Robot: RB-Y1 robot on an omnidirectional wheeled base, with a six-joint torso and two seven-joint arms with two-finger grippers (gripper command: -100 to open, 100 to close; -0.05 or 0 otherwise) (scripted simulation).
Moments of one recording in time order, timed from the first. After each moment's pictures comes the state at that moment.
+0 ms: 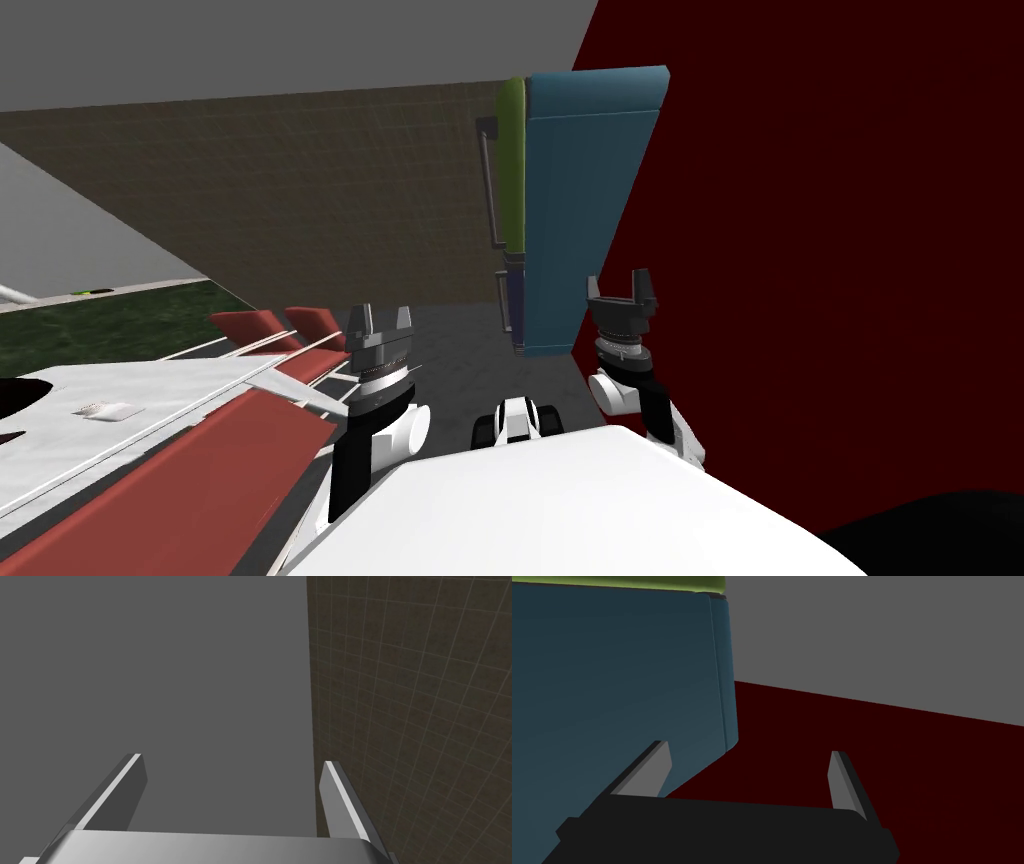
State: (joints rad) left arm 0.47 0.00 0.03 -2.32 0.05 -0.57 -0.02; right arm 0.41 -0.11 0.03 -2.36 -0.05 -0.68 -0.07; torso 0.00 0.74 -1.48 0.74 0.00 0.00
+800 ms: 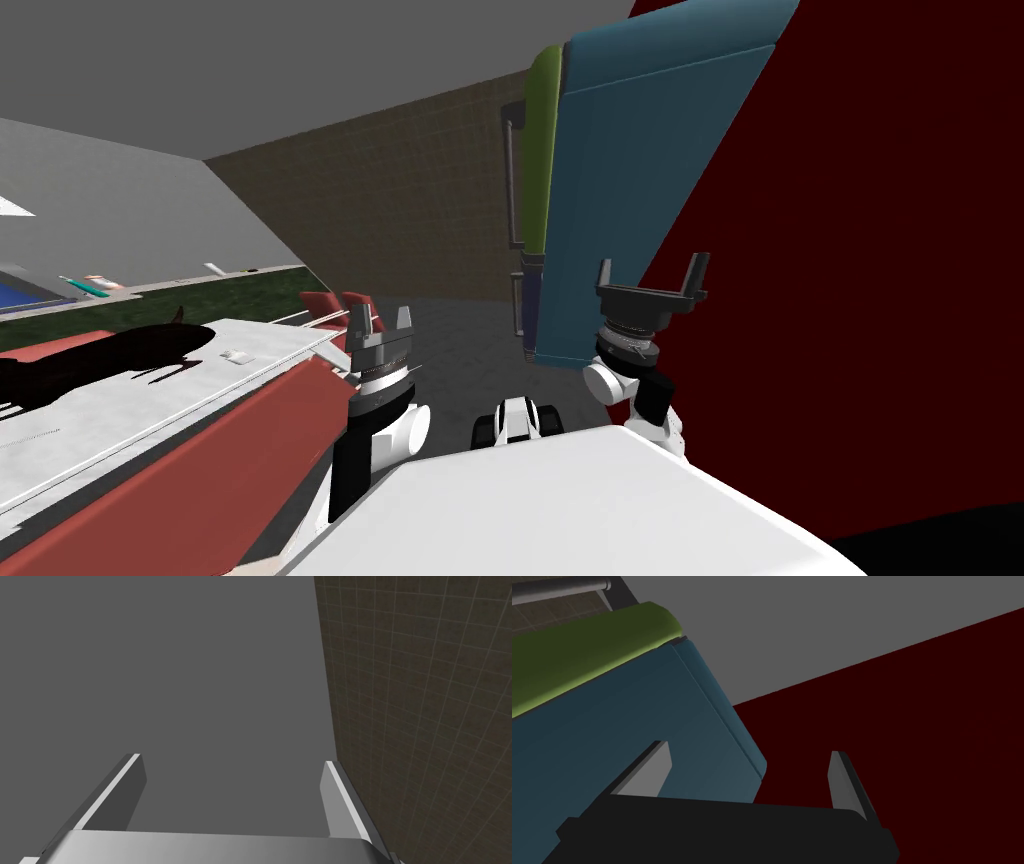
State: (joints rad) left arm 0.47 0.00 0.03 -2.32 0.05 -0.57 -0.02; right arm 0.30 -0.15 0.07 -2.38 -0.26 -0.77 -0.13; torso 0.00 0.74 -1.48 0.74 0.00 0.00
